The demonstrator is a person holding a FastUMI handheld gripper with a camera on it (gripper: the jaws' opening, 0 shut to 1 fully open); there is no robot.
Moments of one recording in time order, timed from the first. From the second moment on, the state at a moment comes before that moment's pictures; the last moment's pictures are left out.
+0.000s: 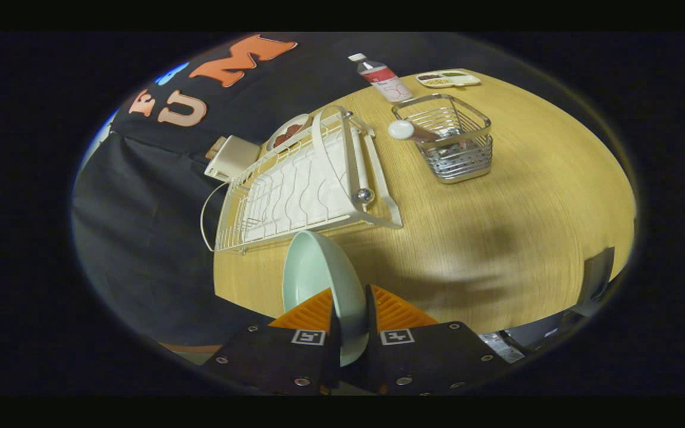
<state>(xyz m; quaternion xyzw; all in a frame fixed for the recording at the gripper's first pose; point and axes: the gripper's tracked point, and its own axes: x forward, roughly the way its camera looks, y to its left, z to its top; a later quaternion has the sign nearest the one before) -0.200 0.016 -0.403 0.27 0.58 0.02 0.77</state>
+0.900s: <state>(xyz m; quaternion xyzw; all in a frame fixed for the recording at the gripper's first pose) -0.186 0.004 -0.444 0.32 0.53 -0.02 0.78</state>
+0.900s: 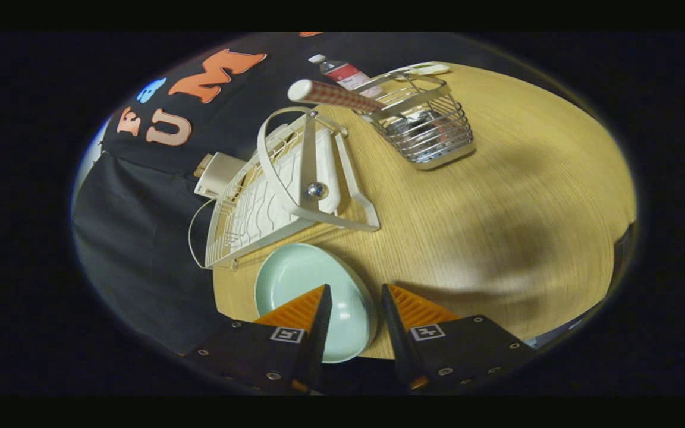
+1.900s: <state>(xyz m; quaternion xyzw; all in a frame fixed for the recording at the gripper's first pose) -0.090 -0.098 -0.363 -0.04 0.32 -0.11 0.94</state>
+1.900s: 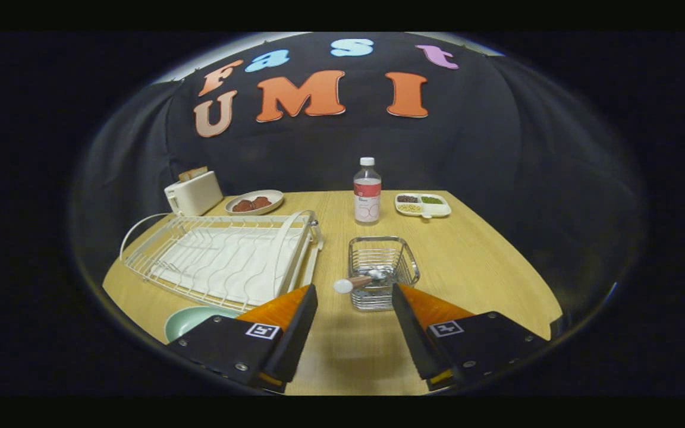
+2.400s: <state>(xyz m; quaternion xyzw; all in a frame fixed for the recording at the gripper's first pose) -0.077 -0.111 -0.365 -0.05 0.32 -0.11 0.94</state>
